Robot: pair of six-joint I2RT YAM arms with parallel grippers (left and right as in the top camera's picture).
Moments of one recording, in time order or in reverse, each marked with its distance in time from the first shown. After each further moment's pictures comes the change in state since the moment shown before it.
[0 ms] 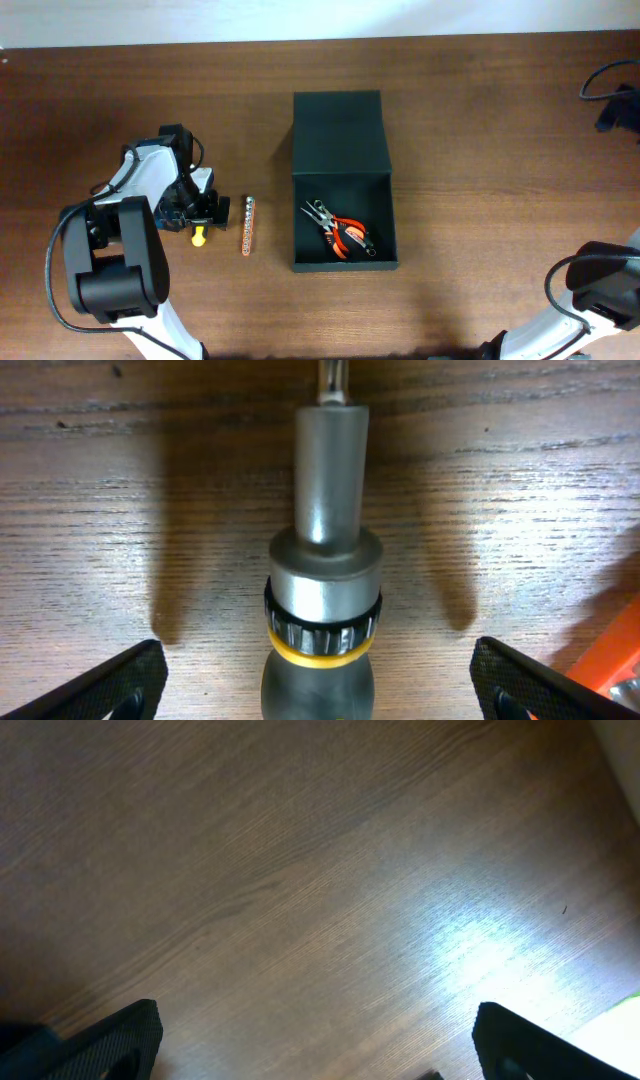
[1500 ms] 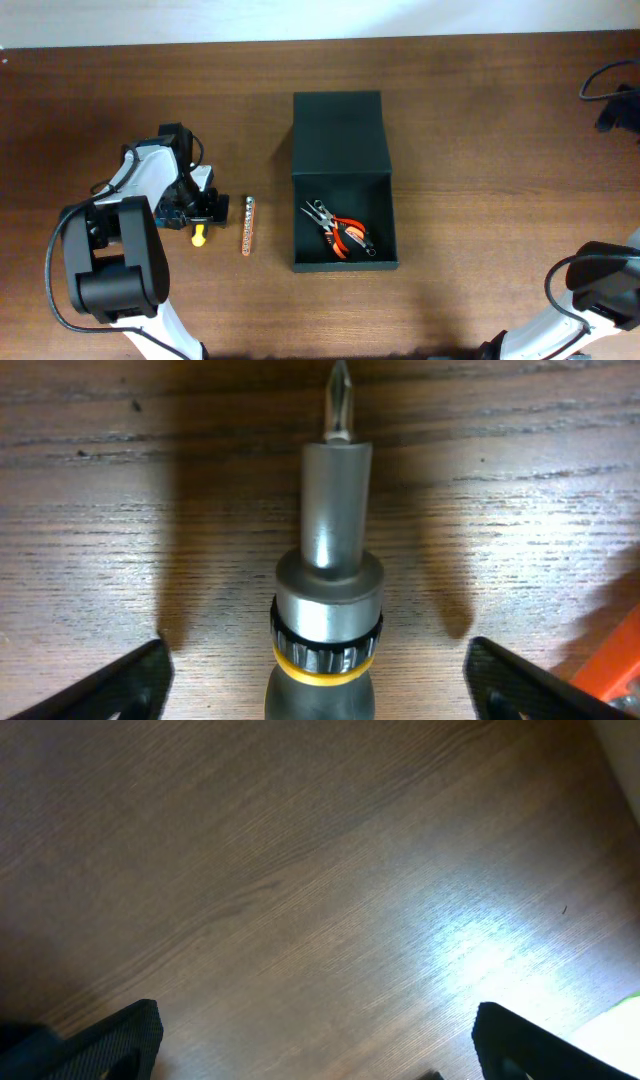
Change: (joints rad) left arm 0.000 0.000 0.000 0.024 0.001 -0.005; right arm 0.000 0.000 0.000 0.000 0.000 0.000
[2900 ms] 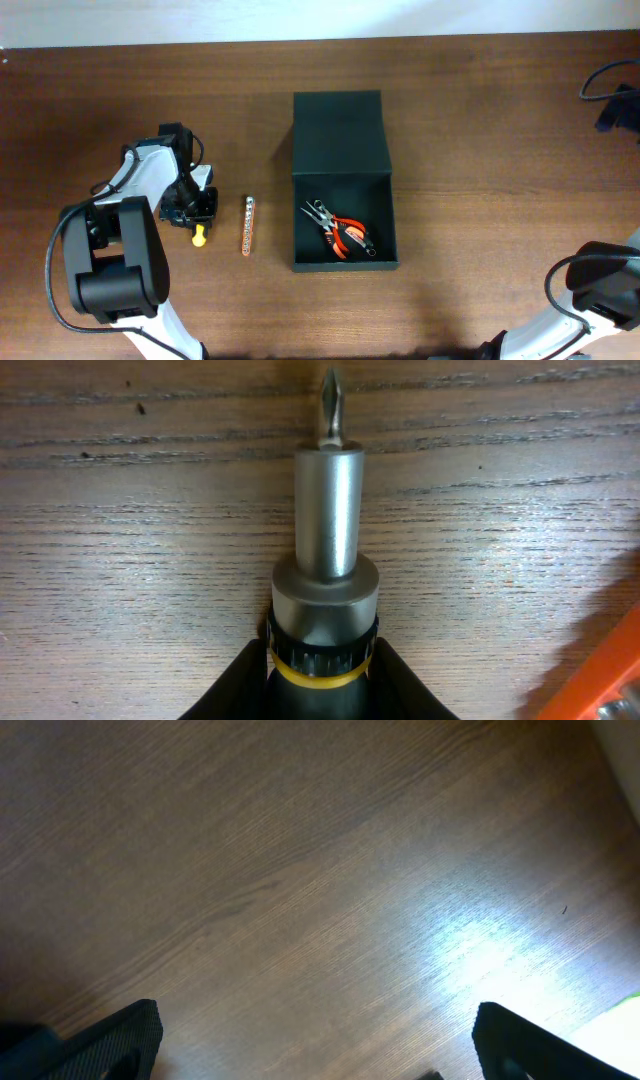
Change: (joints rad) left arm -0.001 0.000 0.000 0.003 0.003 -0.018; right arm 0.000 0.000 0.000 0.000 0.000 0.000
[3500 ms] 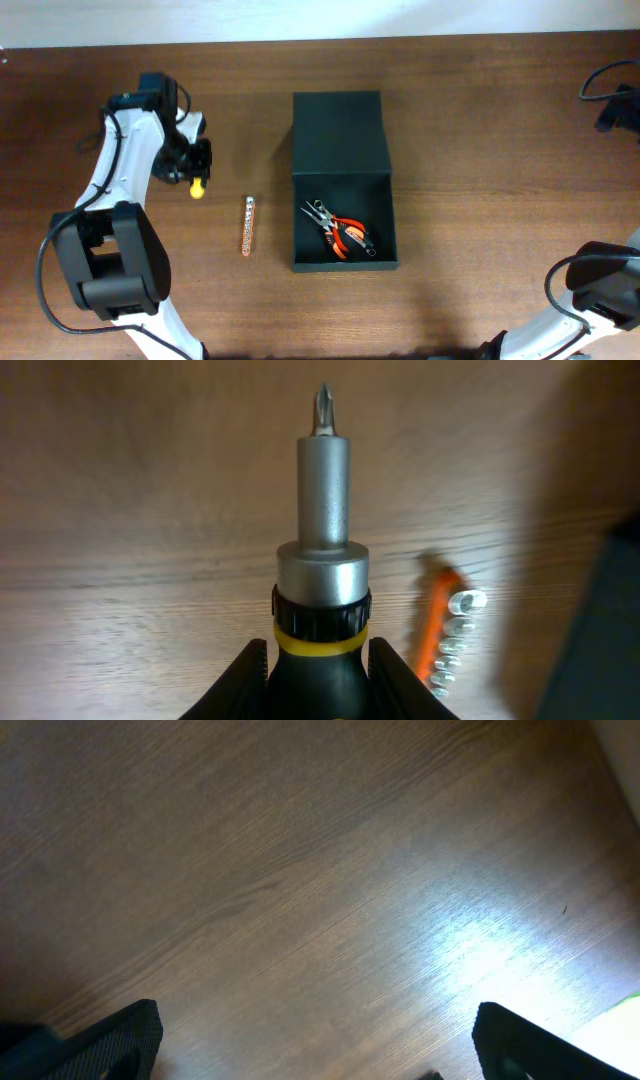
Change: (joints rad) left arm -0.018 0.013 0.401 -0.185 0.106 -0.010; right arm 0.000 0.000 0.000 0.000 0.000 0.000
